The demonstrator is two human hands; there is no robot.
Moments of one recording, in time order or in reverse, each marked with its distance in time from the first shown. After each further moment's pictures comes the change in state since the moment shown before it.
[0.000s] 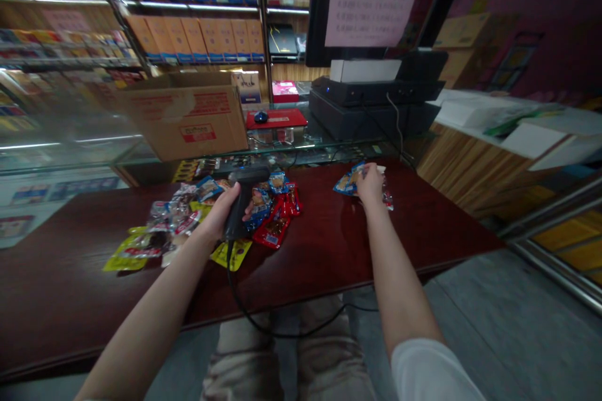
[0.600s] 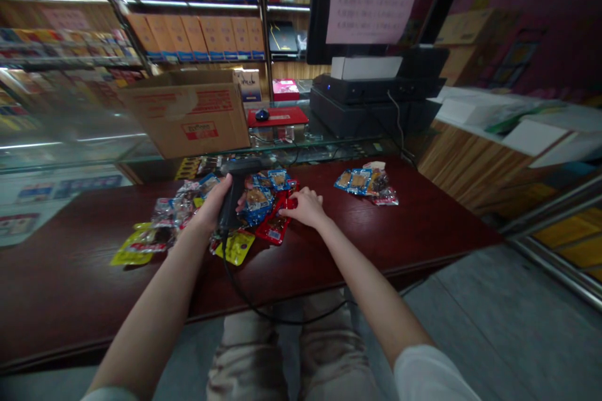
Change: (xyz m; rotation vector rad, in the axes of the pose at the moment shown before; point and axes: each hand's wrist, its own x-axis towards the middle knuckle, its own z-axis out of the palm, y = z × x) left_hand 0.000 0.012 -0.016 0.034 0.029 0.012; right_hand -0.117 -0.116 0.047 -0.100 -0.650 -0.312
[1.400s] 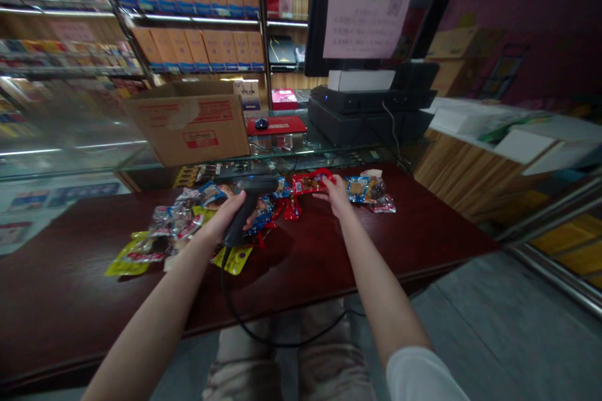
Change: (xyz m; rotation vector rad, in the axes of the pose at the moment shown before) left_hand 0.000 -0.015 0.012 0.043 -0.146 -0.076; right_hand 0.031 0.053 -0.046 1.340 0.368 0.295
